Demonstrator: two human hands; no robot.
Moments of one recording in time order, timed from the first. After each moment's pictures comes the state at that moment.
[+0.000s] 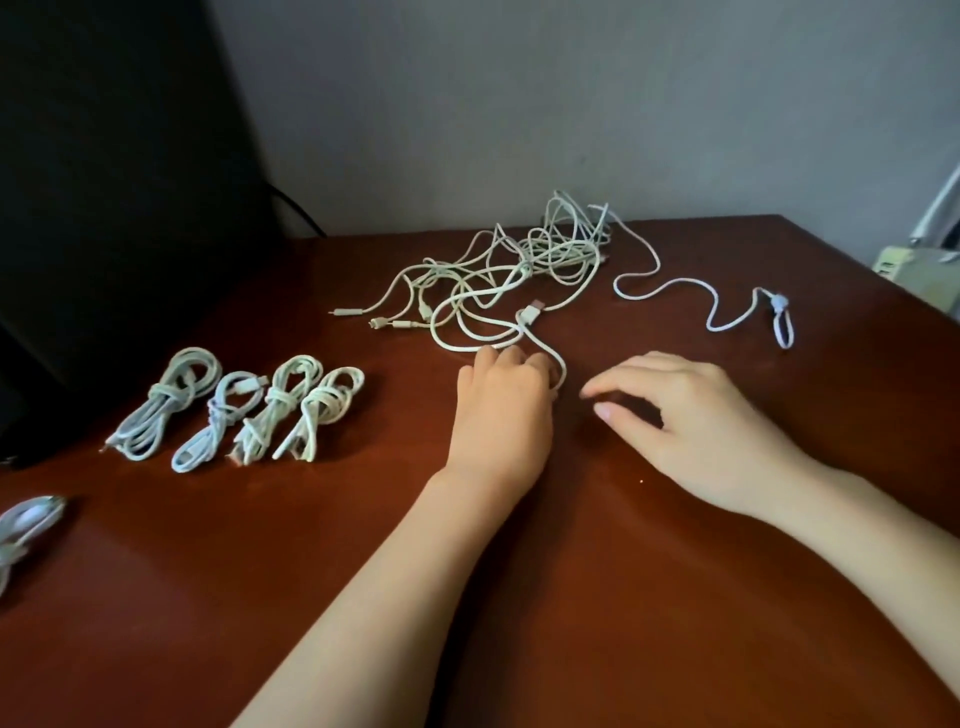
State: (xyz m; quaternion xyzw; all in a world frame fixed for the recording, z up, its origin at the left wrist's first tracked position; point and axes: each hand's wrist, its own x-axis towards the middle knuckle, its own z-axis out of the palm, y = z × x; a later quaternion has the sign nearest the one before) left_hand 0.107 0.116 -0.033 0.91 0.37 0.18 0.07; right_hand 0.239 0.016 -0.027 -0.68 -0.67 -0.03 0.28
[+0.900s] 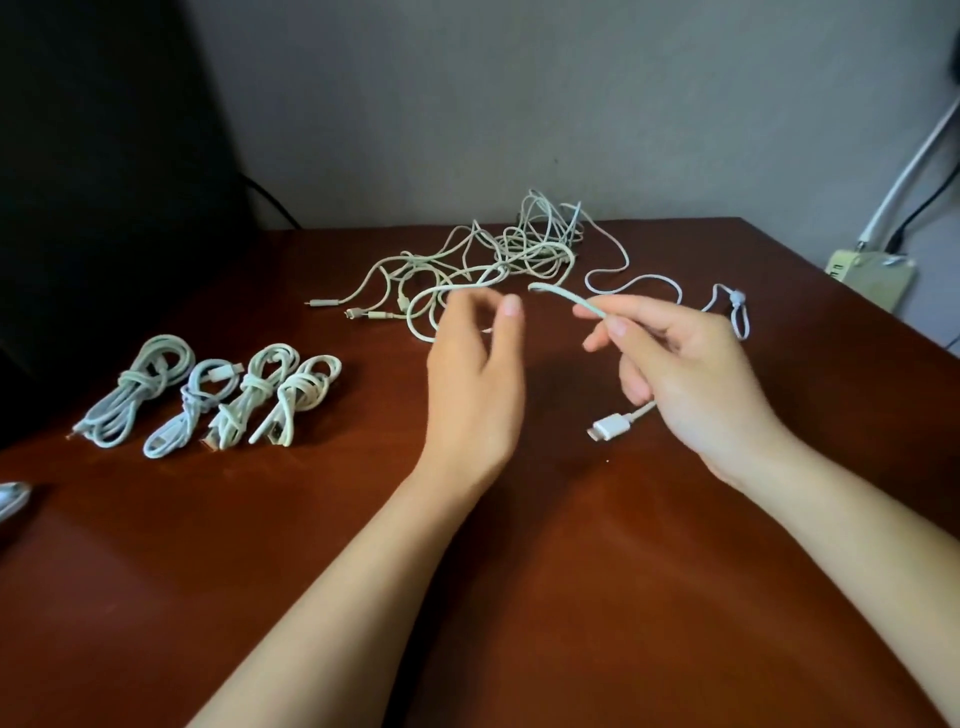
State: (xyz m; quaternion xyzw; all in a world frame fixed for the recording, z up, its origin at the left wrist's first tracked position) left_hand 0.101 0.095 -0.019 0.70 0.31 0.50 0.40; right_hand 0.229 0.011 -0.011 -0.60 -0.52 0.13 0.60
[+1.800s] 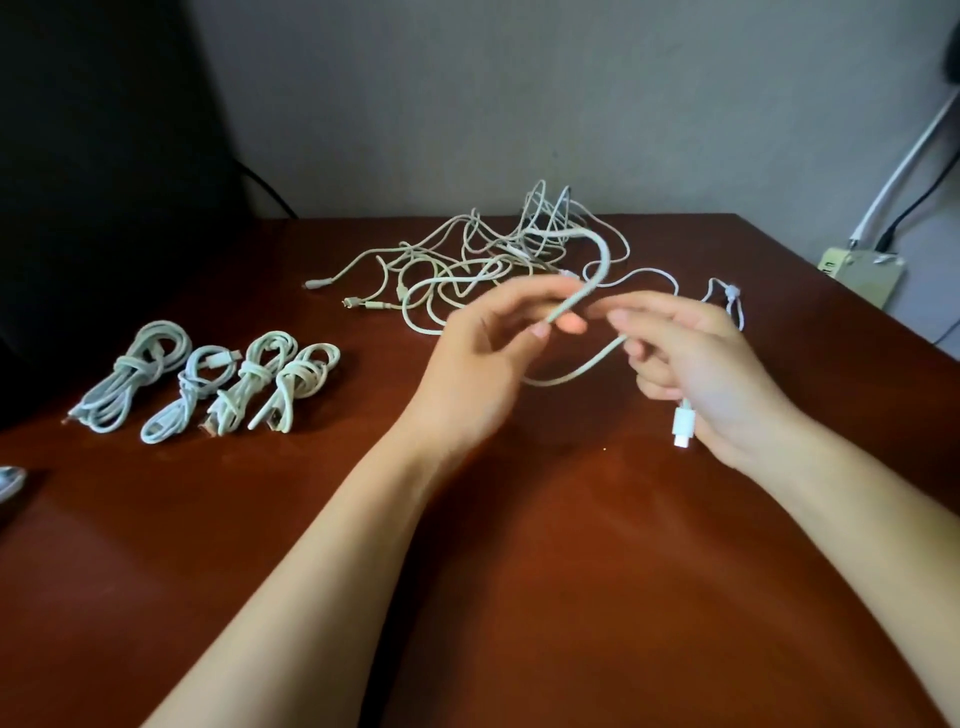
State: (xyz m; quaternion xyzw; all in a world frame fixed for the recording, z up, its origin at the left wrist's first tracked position) left_hand 0.094 0.105 -0.016 0.72 0.09 0.39 0.57; right_hand 0.233 0.009 -0.003 -0.61 -0.39 0.29 0.62
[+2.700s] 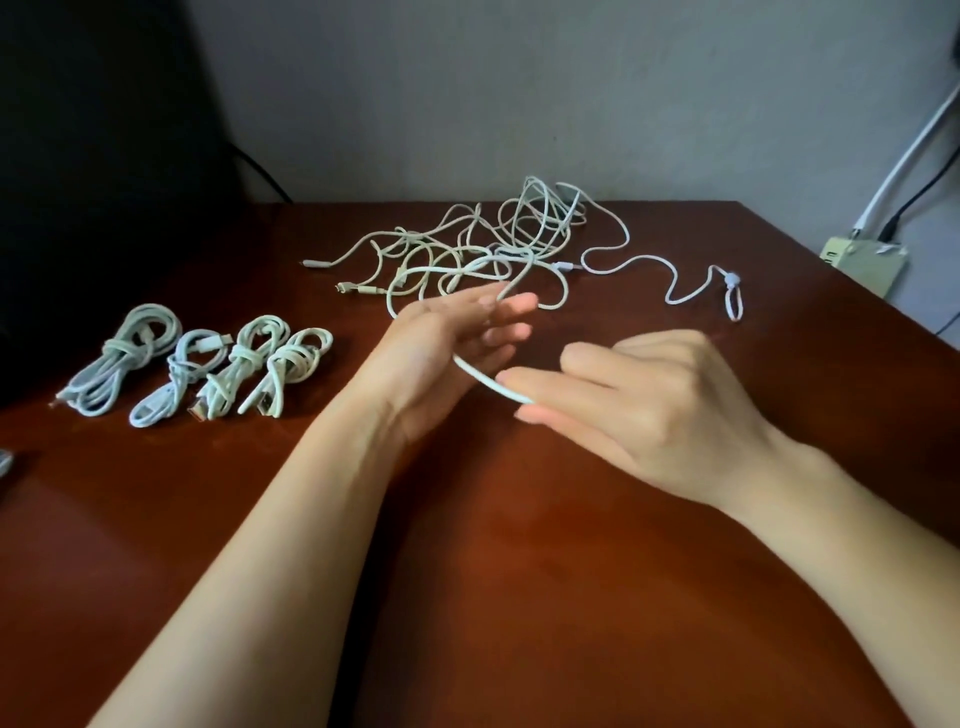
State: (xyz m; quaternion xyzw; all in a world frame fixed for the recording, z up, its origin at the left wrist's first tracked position) left_hand 0.083 0.119 -0.007 0.50 0.25 0.29 0.78; right_hand 0.205 -0.004 -0.007 -0.45 -0.78 -0.35 0.27
